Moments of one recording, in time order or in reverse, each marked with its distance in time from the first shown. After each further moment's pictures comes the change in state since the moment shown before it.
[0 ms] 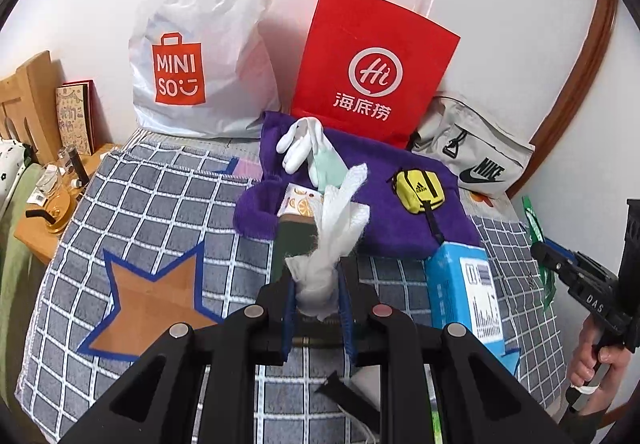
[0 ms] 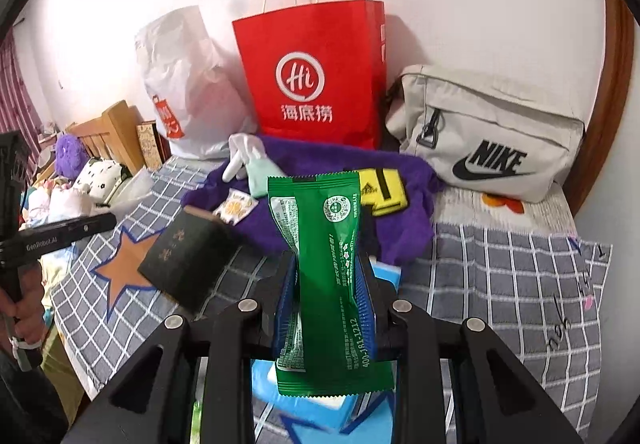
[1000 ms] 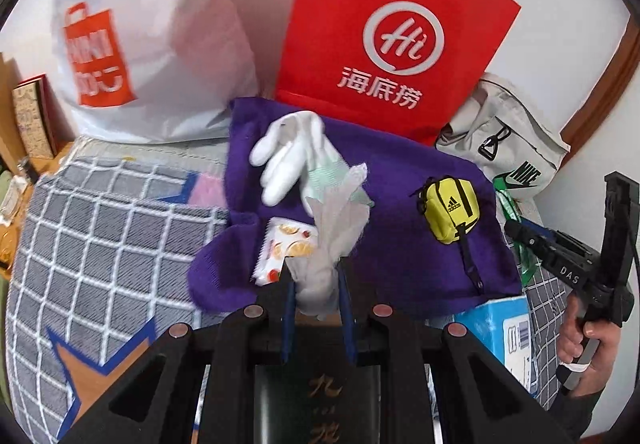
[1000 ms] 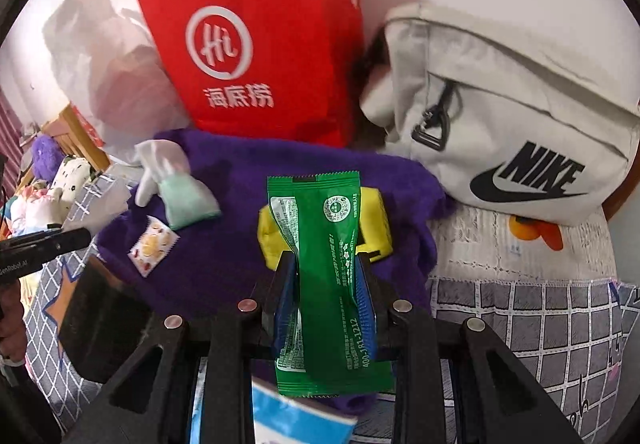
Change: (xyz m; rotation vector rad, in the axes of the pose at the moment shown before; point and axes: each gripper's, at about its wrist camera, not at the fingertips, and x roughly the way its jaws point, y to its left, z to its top) left arm 0.121 -0.004 0.062 0.015 0.138 -0.022; right arm 0.146 -0.057 0.050 0.046 0.148 -0.022
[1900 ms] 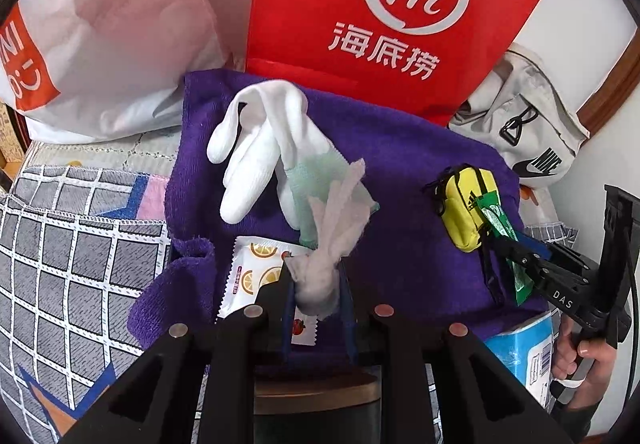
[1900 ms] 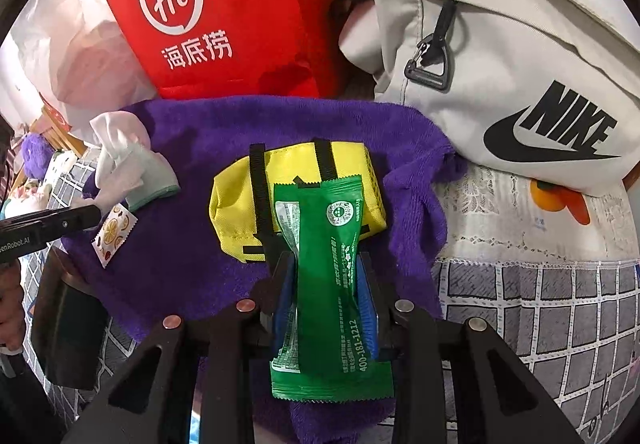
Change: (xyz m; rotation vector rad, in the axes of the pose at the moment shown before) left arm 0.063 -0.008 0.019 0.019 0.097 -0.003; right arm 0.050 -0.013 -0.011 0.021 0.090 -0.006
